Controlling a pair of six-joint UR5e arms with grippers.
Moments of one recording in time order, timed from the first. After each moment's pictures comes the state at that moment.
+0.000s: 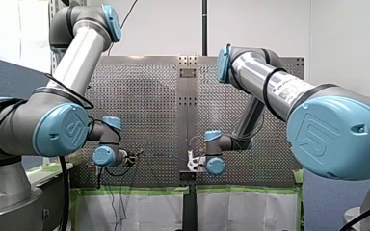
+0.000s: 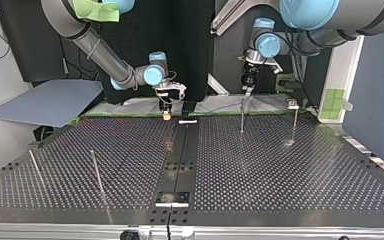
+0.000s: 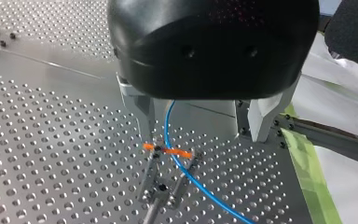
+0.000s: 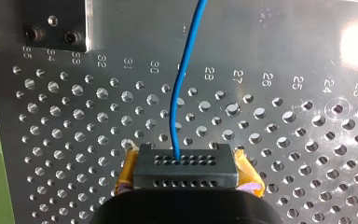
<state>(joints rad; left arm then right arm) -0.07 -2.20 -2.23 -2.09 -1.50 -1.67 2.18 -0.47 1.30 -0.70 1.71 1.51</state>
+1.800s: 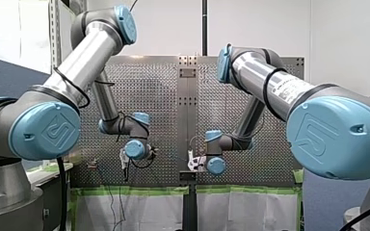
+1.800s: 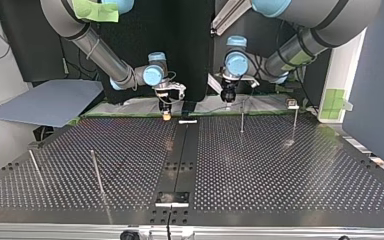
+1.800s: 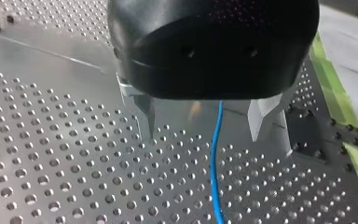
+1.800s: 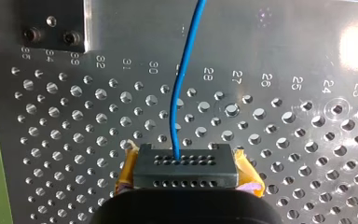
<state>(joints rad) -0.30 -2.28 -1.92 -2.30 -1.76 -1.79 2.18 -0.47 1.30 -0.70 1.70 1.51</state>
